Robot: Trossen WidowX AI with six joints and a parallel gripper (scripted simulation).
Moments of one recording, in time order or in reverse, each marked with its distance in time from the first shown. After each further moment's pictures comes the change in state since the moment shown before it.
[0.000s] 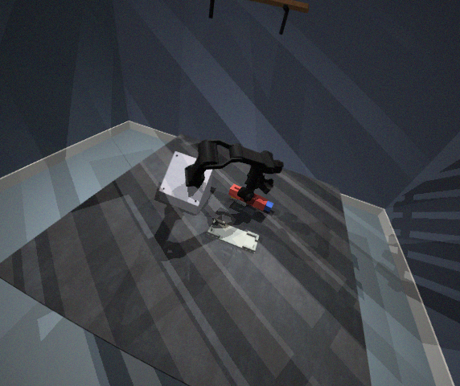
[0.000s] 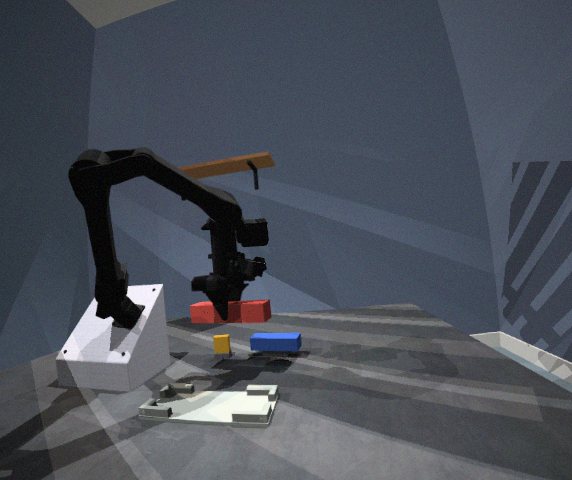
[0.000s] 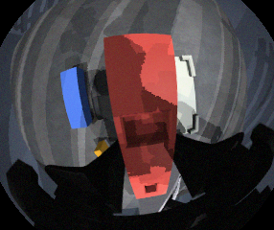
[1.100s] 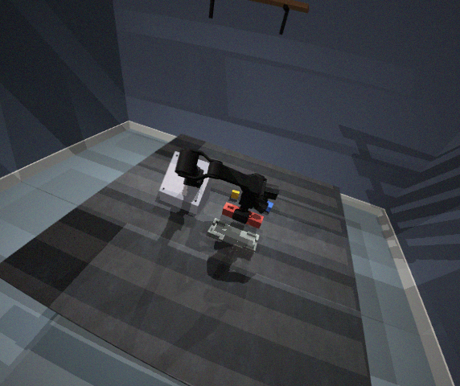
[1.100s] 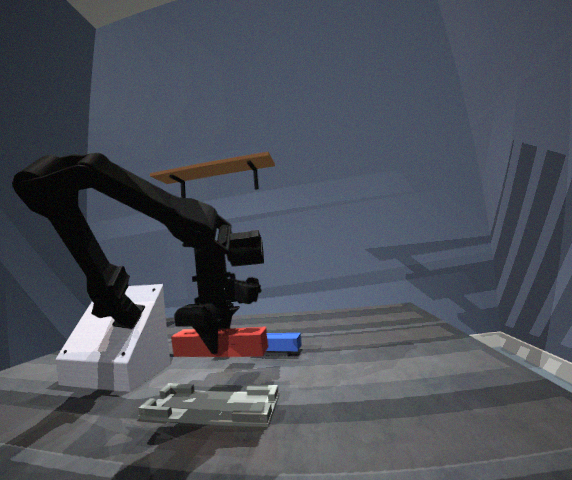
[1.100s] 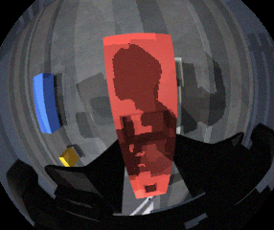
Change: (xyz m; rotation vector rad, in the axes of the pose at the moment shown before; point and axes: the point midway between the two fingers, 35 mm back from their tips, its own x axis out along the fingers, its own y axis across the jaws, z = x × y) arm 0.042 -0.084 0.018 -0.115 0.003 0.032
